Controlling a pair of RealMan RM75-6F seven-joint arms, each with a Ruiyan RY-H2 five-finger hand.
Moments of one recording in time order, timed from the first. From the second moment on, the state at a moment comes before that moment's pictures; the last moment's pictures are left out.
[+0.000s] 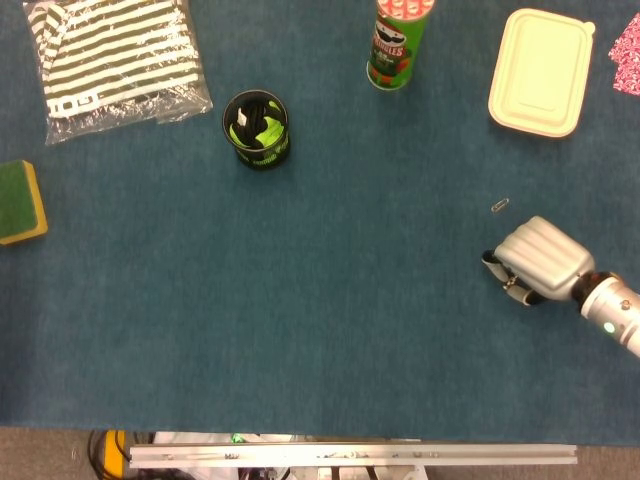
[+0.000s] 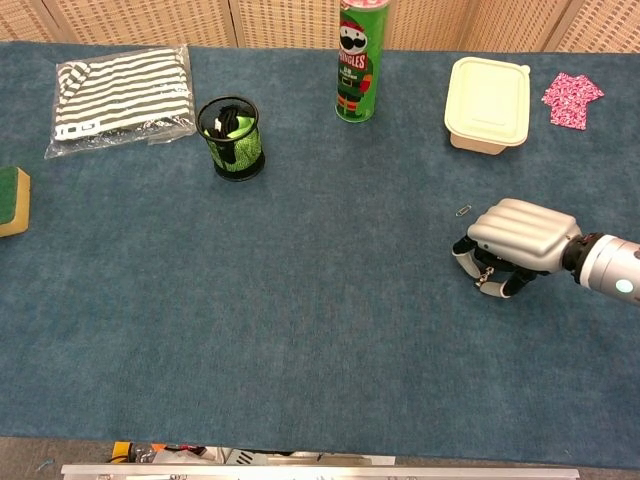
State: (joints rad) left arm -0.02 -1.12 -0.03 -1.61 1.48 1.52 0.07; right arm 0.58 -1.41 -0.13 -1.37 -1.63 0.87 -0.13
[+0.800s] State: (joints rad) left arm -0.02 -1.11 -0.03 -1.62 1.49 1.53 0.09; right arm 0.52 -1.30 -0.08 -1.46 -1.61 1.05 0.01
